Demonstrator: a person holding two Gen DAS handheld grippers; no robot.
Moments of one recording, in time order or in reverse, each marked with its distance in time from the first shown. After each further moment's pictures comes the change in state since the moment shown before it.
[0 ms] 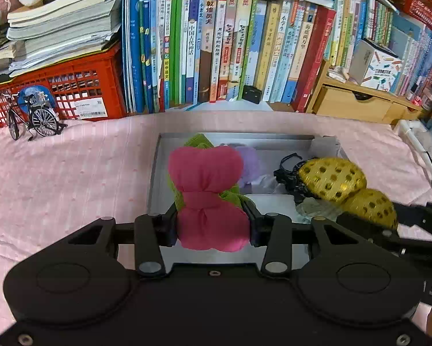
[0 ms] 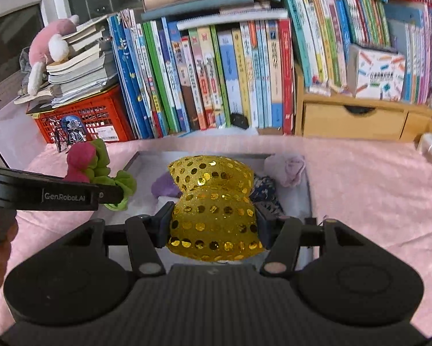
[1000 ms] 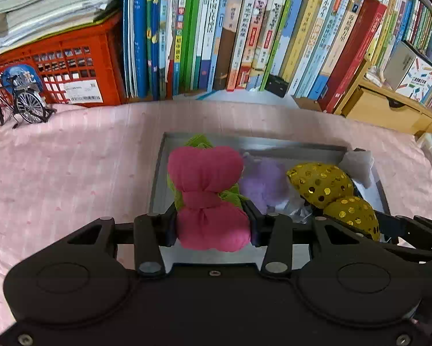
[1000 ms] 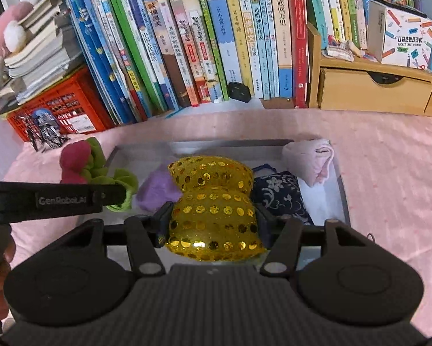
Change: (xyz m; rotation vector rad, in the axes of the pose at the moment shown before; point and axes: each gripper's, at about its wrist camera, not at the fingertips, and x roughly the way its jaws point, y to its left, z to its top) left arm 0.067 0.019 0.037 -0.077 0.109 0.008; right arm 0.084 0.003 0.033 0.063 0.150 -0.053
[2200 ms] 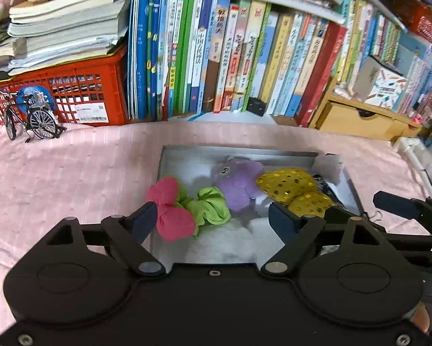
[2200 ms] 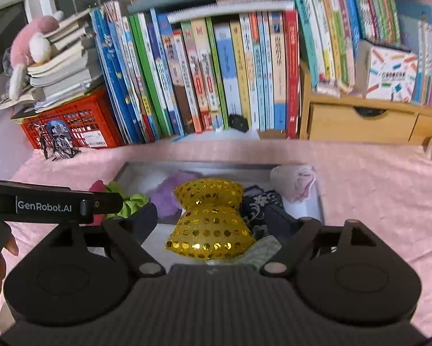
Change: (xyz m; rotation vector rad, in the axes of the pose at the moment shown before) left arm -0.065 -0.002 -0.030 0.037 -0.138 -0.048; right arm -0.059 0.002 -0.018 -0.085 -0.173 -0.007
